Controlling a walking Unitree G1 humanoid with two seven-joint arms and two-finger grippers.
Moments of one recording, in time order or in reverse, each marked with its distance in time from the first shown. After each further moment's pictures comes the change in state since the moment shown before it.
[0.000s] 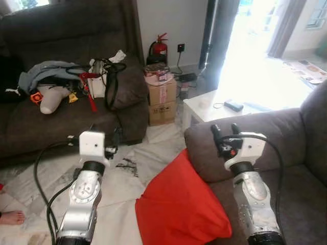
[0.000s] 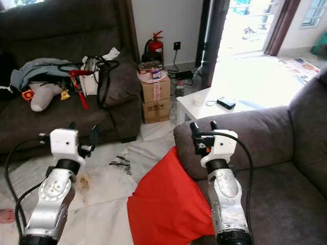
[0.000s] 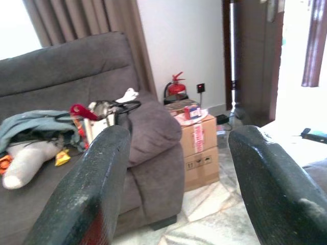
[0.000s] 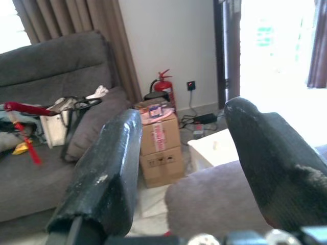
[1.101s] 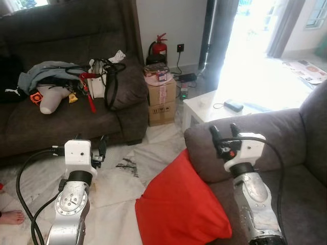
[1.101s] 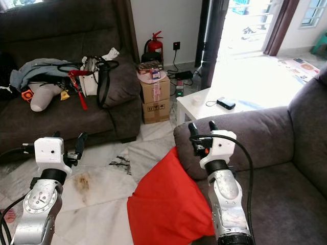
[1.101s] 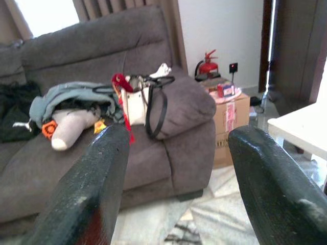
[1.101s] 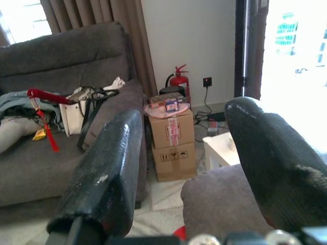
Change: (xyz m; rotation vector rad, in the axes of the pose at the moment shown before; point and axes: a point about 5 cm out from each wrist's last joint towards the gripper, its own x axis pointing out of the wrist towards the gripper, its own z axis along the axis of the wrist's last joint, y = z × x) left arm -0.037 0.028 -0.008 0.036 0.086 0.111; right arm -0.005 0.011 -0.002 -0.006 0.020 0.049
